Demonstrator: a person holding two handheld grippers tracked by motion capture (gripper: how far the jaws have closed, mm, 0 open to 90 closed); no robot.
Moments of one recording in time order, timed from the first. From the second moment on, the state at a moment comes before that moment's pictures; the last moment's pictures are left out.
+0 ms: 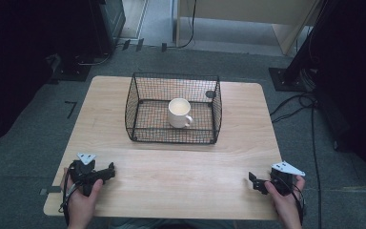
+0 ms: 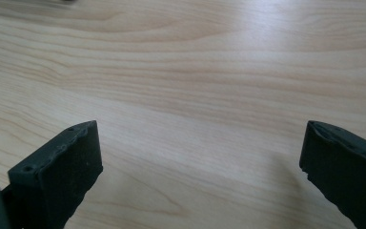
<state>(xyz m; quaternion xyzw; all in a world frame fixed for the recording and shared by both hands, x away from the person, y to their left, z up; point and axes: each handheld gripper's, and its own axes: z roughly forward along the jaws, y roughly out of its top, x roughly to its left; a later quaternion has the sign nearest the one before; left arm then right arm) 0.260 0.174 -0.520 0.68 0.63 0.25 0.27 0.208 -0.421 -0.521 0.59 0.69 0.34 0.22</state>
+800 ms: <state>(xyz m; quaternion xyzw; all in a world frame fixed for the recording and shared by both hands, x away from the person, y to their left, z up) 0.260 0.173 -0.520 0.68 0.63 0.25 0.27 0.205 -0.420 -0.527 0.61 0.69 0.30 0.24</state>
